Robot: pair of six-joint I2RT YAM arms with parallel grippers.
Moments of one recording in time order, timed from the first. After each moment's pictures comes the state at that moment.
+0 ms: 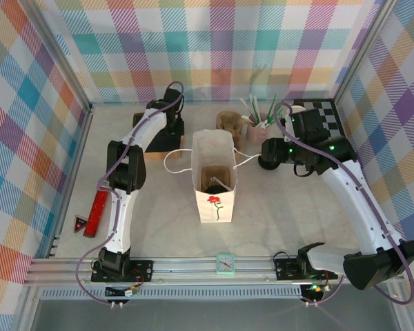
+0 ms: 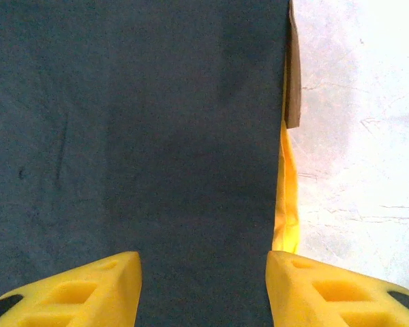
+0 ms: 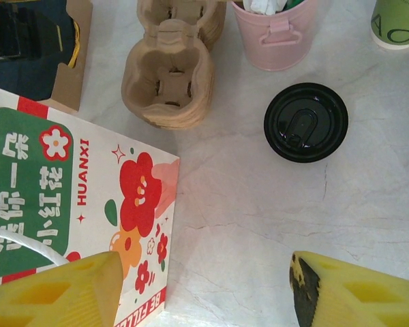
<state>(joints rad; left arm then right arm) -0.29 2.39 2.18 -0.95 -0.15 -0.28 0.35 1.22 1.42 -1.07 -0.08 0.33</state>
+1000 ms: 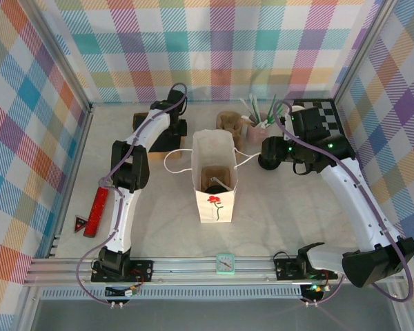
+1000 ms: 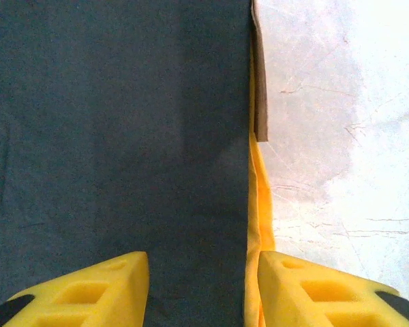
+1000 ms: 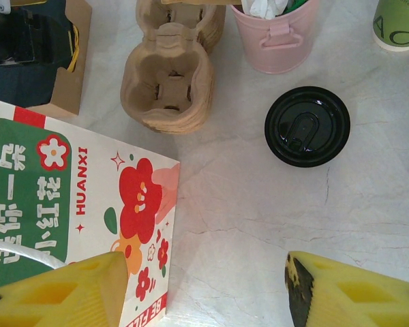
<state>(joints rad) -0.31 2.45 2.24 -0.95 -0.13 -0.28 0.33 1.24 1.42 -1.06 -0.09 0.33</state>
